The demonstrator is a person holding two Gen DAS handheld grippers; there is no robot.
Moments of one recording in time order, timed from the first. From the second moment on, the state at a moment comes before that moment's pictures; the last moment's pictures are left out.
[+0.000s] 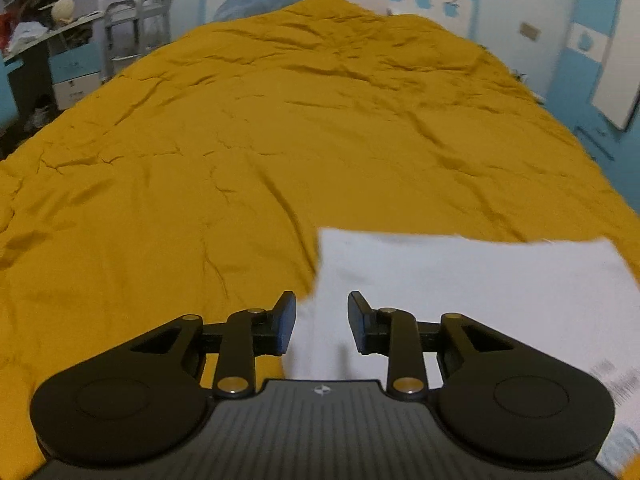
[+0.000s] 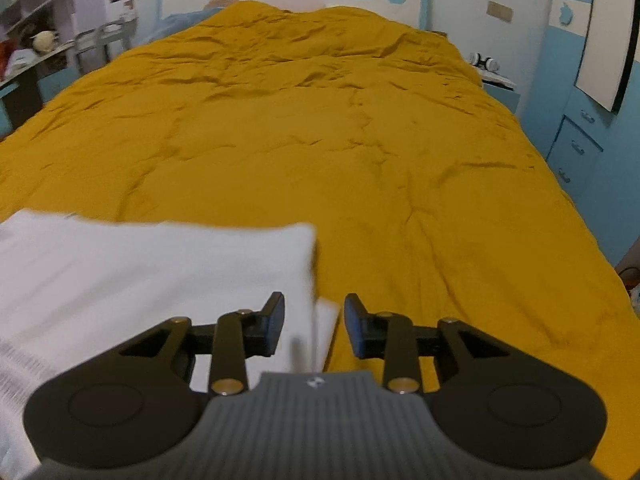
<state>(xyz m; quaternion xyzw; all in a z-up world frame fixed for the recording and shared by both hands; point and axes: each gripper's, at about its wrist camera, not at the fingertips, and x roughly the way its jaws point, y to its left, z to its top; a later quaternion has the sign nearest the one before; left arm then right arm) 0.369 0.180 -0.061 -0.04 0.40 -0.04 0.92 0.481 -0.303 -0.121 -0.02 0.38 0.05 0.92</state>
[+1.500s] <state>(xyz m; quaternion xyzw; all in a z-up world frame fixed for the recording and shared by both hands) 0.237 0.120 -0.070 -0.08 0.33 0.01 0.94 0.288 -0.314 -0.159 0.07 0.37 0.07 0.92</state>
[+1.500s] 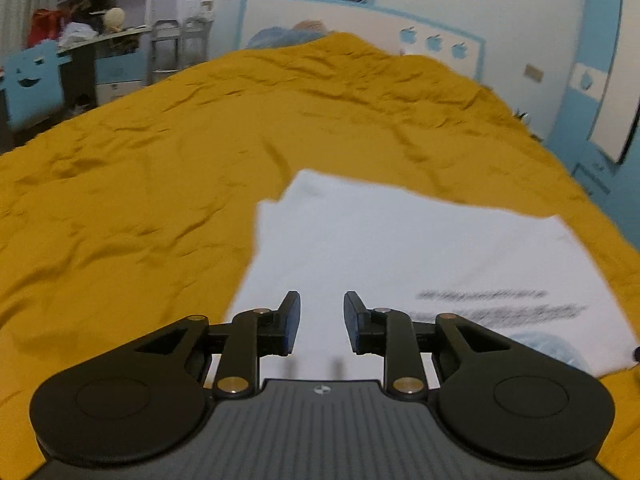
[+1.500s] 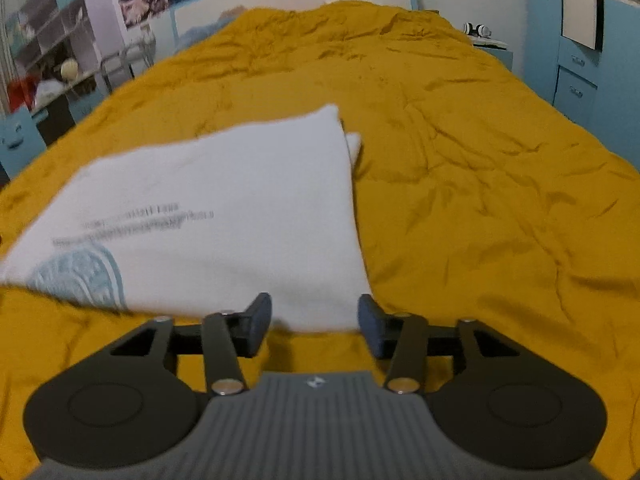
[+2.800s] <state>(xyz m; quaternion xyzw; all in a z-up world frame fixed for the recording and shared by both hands) 0.443 0.006 -0.140 -0.10 0.40 -0.12 0.90 0.487 -0.385 -0.211 0.36 0.40 0.10 0.84</state>
